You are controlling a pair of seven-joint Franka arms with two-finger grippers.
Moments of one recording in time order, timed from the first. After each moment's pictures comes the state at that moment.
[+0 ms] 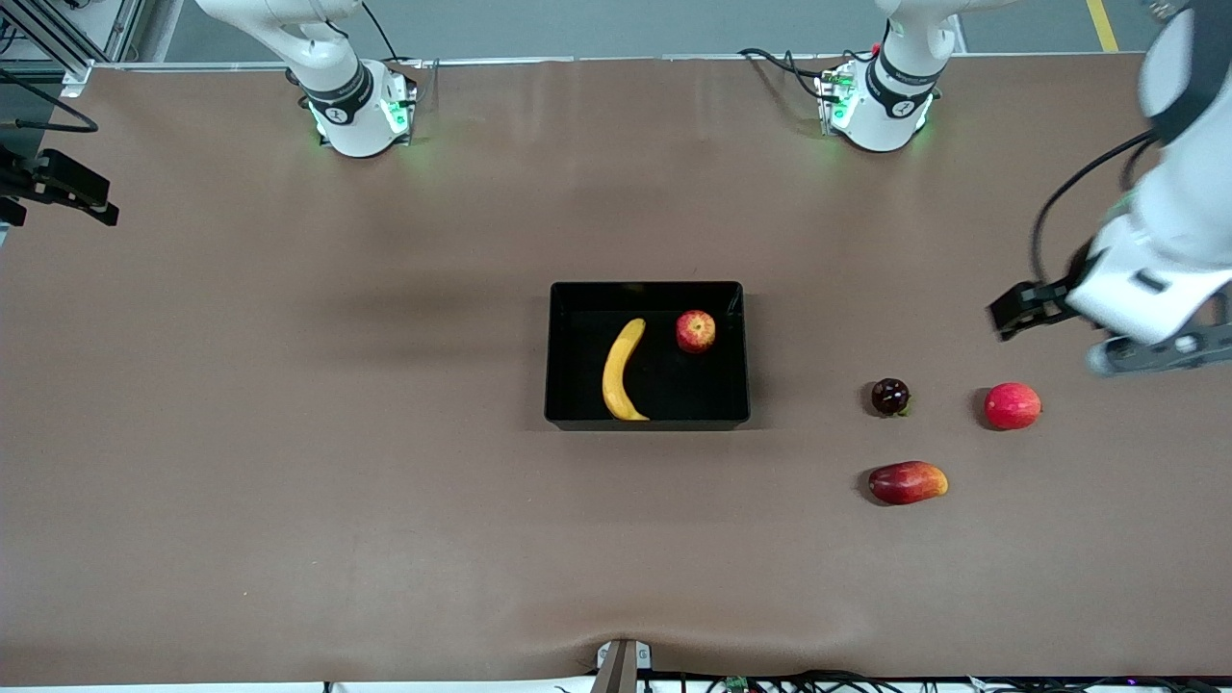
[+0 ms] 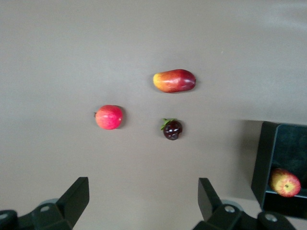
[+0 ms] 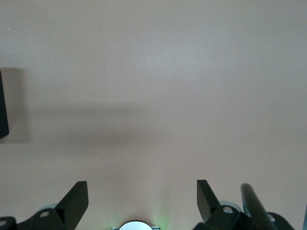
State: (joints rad) left arm 0.18 0.24 -0.40 -1.29 0.21 1.51 -0.27; right arm 0.01 -0.05 -0.06 -1.53 -0.05 1.42 -0.08
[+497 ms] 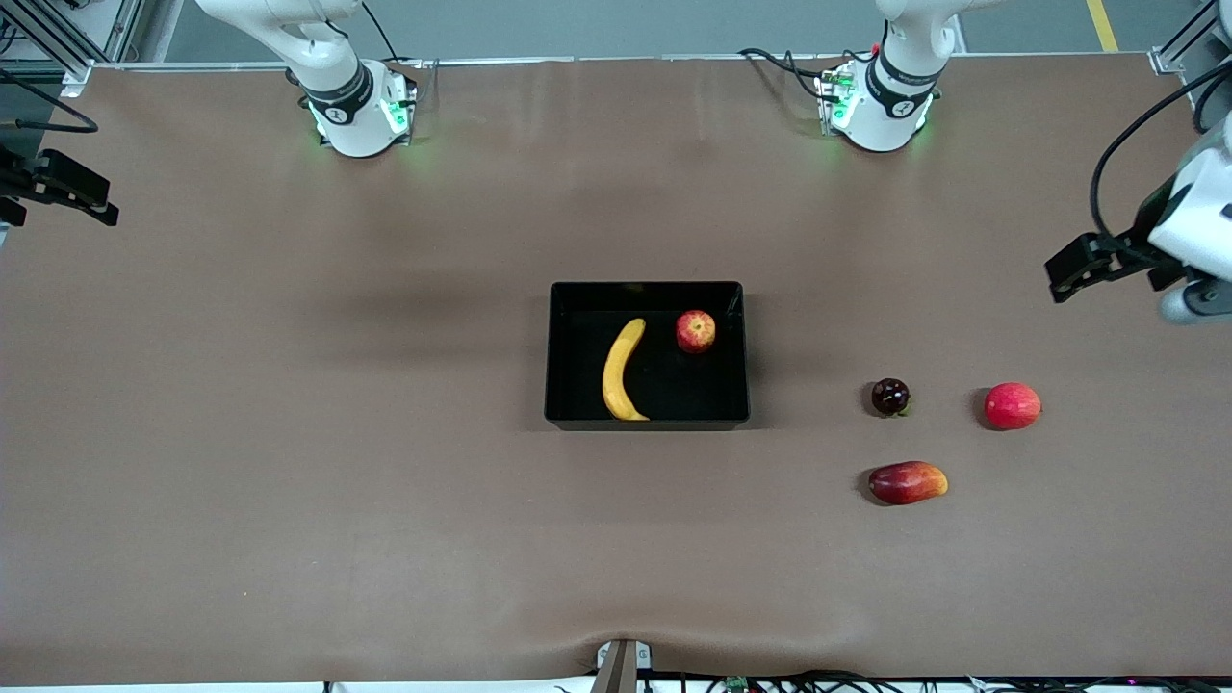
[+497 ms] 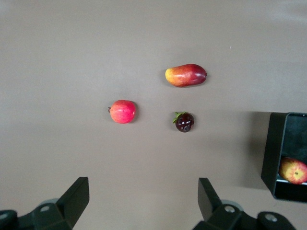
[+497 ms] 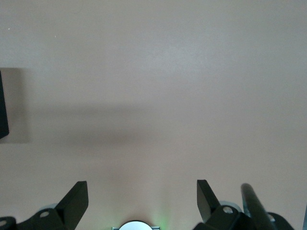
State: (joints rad) left arm 0.25 0.13 -0.39 -1.37 0.17 1.51 -0.17; right arm 0.01 -0.05 -0.06 -1.53 -0.05 1.42 -0.08
